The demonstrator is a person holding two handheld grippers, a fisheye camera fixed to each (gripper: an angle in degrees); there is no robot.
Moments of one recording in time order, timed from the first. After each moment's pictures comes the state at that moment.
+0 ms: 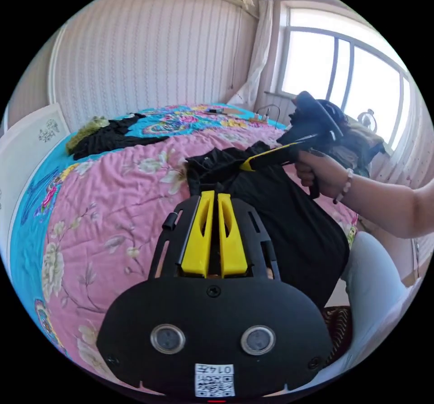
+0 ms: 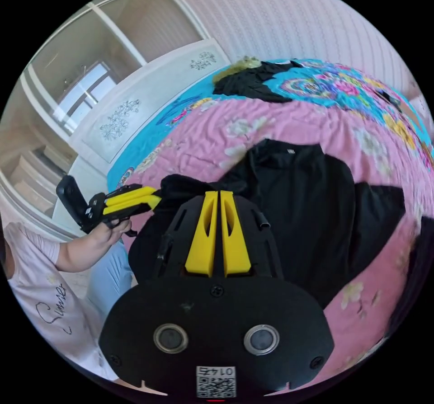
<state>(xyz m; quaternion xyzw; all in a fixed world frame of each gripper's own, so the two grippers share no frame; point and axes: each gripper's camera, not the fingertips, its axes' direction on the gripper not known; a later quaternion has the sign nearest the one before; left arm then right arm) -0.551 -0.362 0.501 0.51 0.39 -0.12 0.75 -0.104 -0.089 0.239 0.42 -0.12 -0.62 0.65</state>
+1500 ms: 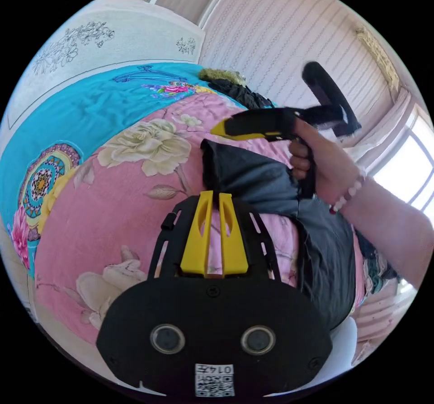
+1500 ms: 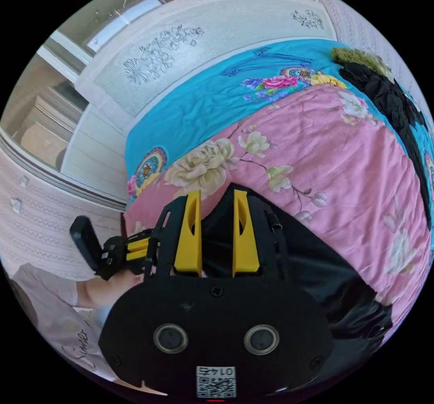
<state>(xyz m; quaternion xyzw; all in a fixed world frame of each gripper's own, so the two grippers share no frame) -0.694 -0.336 0.834 0.31 0.45 -0.45 0.71 -0.430 0.029 0.309 0.27 -0.04 -0.77 0.58</state>
